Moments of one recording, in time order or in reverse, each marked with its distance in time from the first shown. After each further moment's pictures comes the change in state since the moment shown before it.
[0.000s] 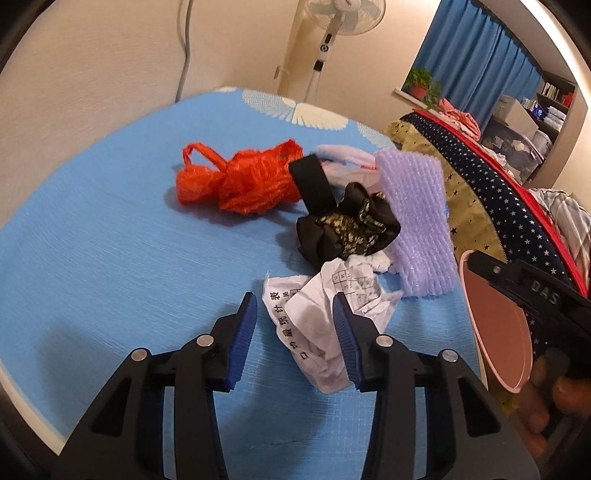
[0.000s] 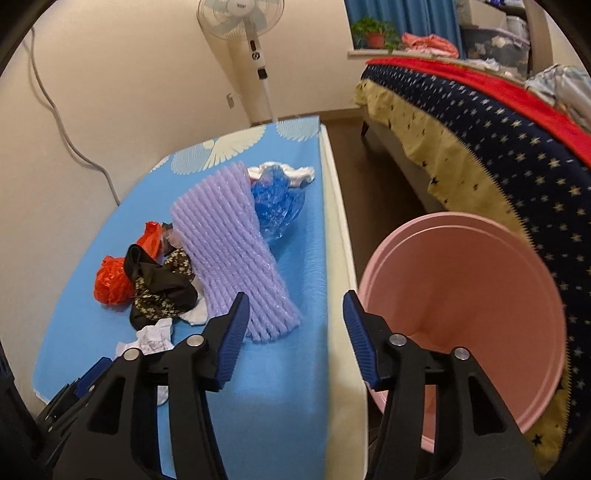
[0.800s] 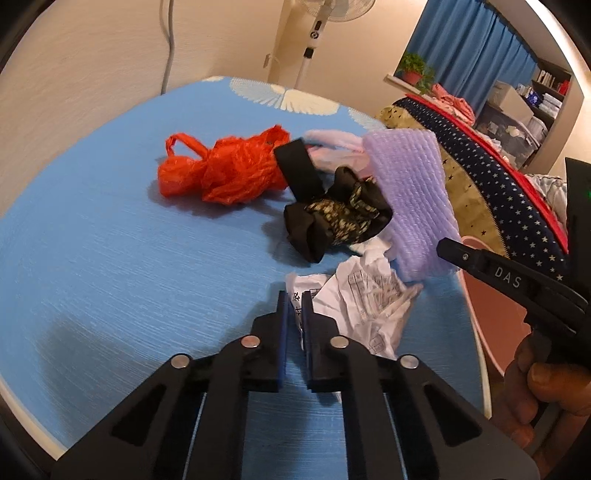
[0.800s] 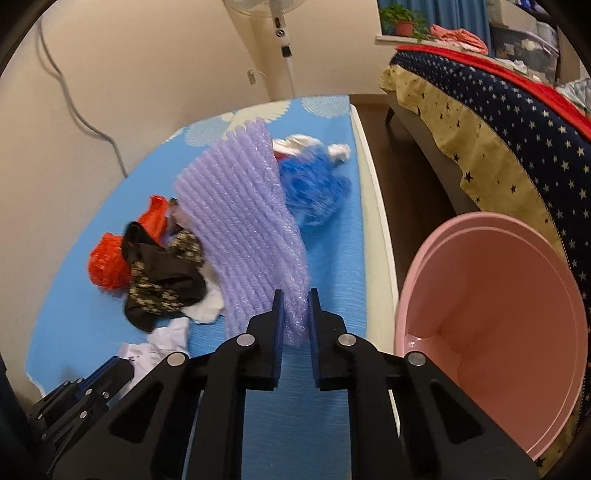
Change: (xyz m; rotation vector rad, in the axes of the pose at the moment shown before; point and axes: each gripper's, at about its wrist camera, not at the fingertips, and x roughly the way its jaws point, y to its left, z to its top) left arm 0.004 -0.007 0.002 0.041 0.033 -0.025; right arm 0.019 0.022 0.002 -0.093 0.040 0.044
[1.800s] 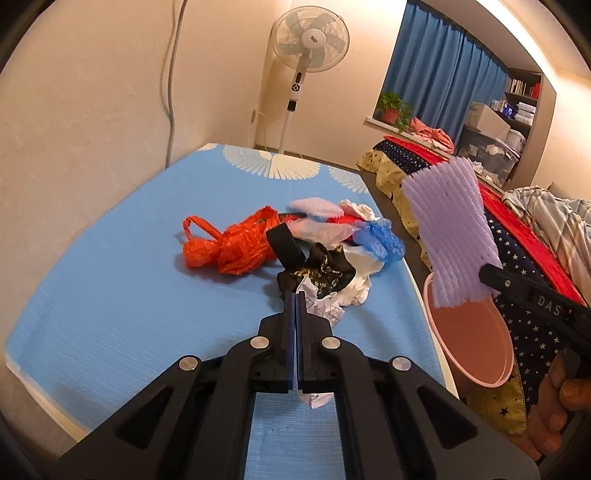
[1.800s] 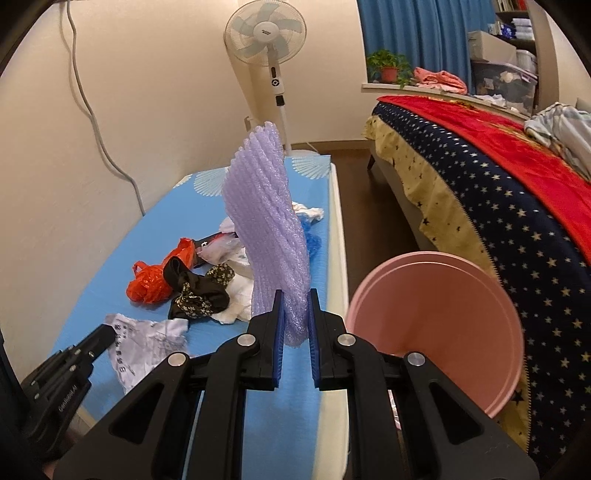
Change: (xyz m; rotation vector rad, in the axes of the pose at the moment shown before) left arm -0.074 -0.007 0.010 0.073 -0.196 -0.010; right arm -0.109 -0.008 -0.009 0.006 -0.154 -0.066
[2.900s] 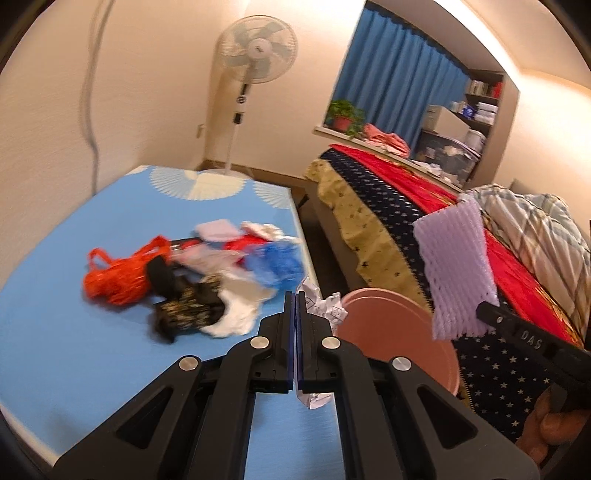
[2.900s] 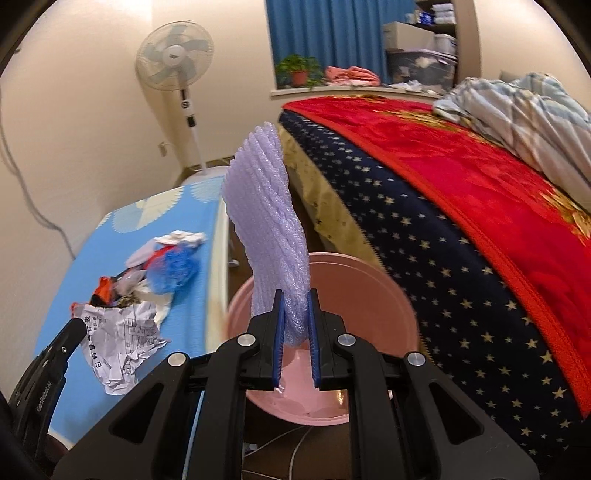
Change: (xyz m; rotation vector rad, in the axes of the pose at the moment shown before) left arm 0.014 -0.110 0.013 0.059 -0.043 -0.164; right arm -0.044 -0.097 0.003 0.184 -0.023 -0.283
